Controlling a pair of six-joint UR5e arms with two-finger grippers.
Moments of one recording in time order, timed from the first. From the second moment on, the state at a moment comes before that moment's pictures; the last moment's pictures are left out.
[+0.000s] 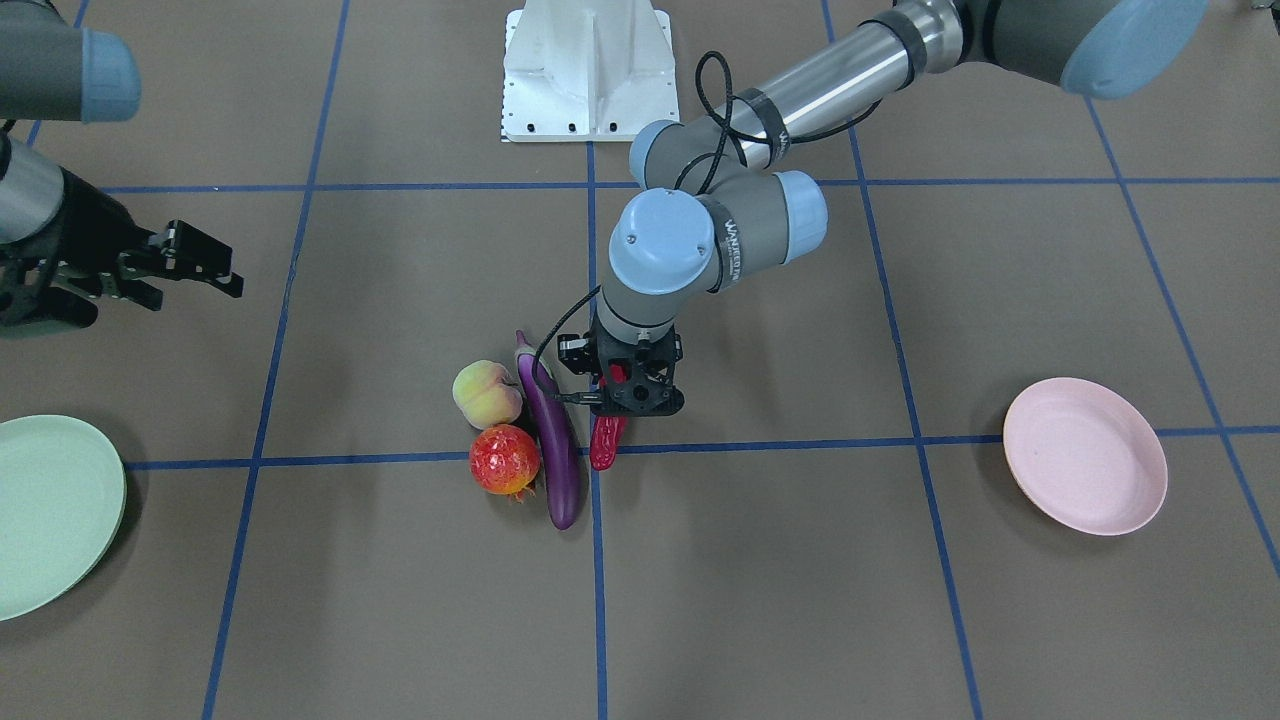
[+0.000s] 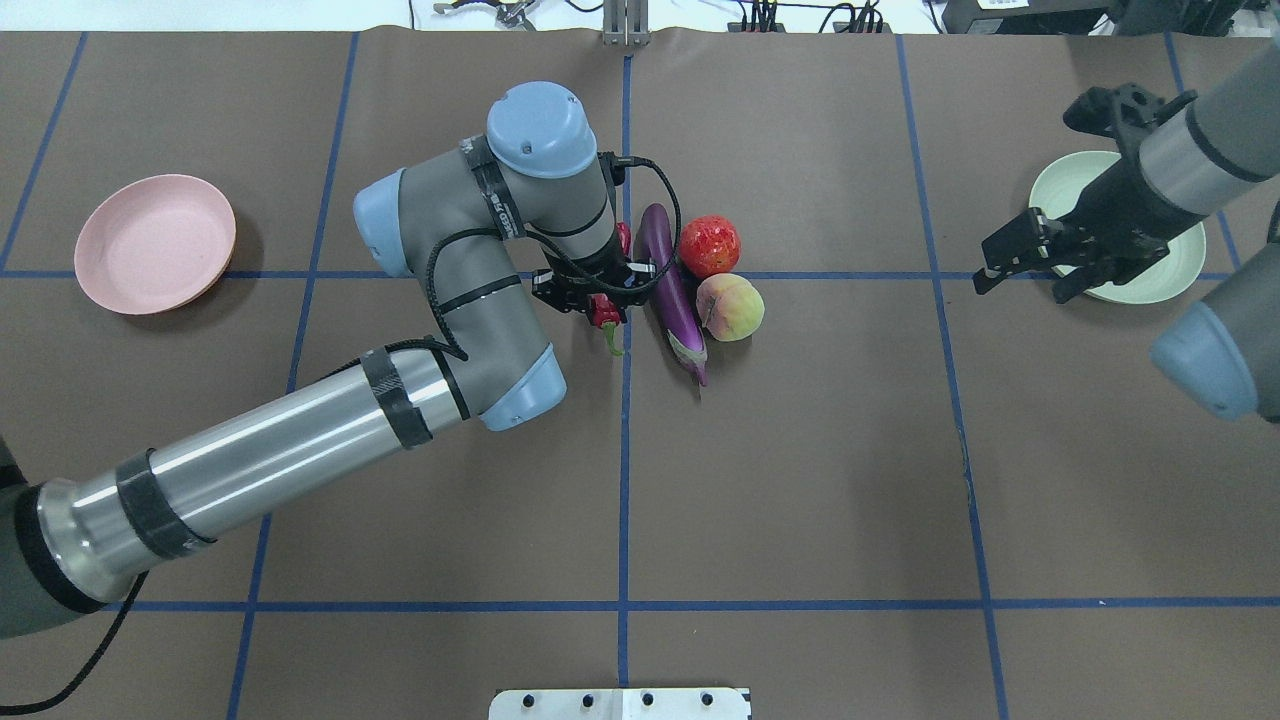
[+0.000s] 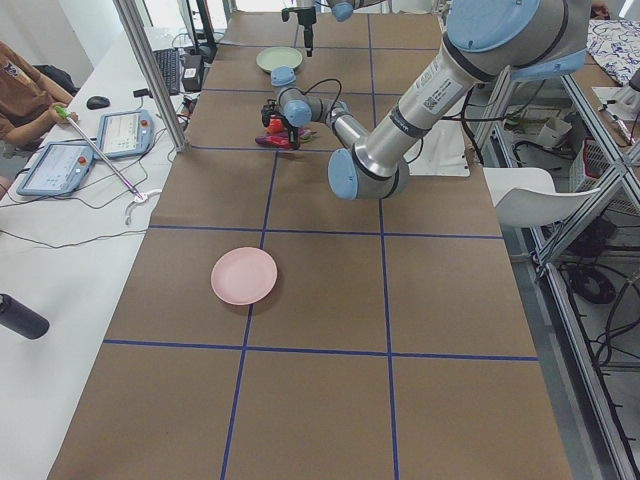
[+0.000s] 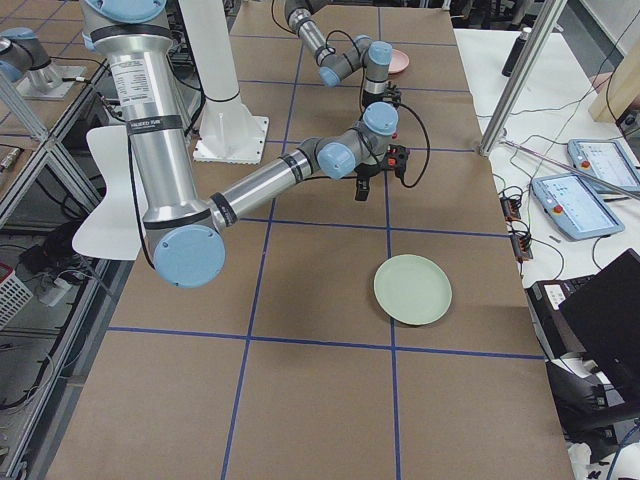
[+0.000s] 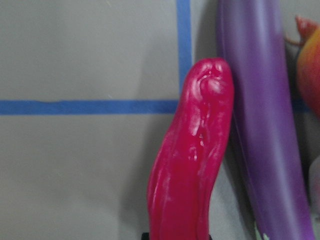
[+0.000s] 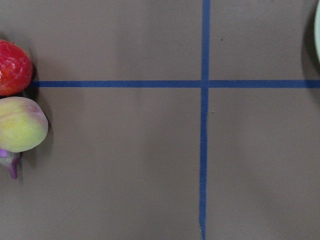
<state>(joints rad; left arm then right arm) -0.68 -2.44 -1.26 -1.83 -2.15 -1.20 0.98 -1.31 1.88 -1.48 2.39 0.90</state>
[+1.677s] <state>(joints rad) -0.98 -1.91 -1.60 -1.83 -2.27 -1.02 0.66 -1.01 1.55 -1.20 1.94 1.53</state>
